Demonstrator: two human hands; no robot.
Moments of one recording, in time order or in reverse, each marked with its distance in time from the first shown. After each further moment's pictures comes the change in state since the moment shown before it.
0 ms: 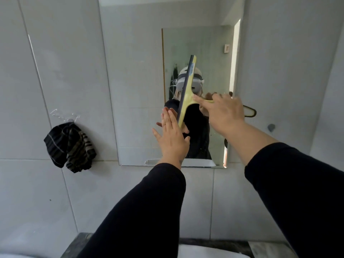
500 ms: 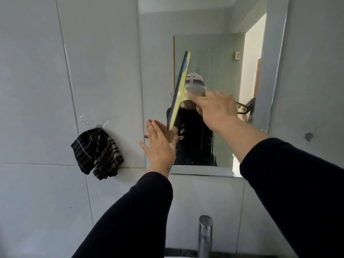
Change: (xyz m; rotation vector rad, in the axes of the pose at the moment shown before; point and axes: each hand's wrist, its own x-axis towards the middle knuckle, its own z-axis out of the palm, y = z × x) left_hand 0.021 -0.131 -0.033 -0.059 0.054 -0.149; right_hand 0.046 -0.114 -0.028 -0.009 0.044 -0.046
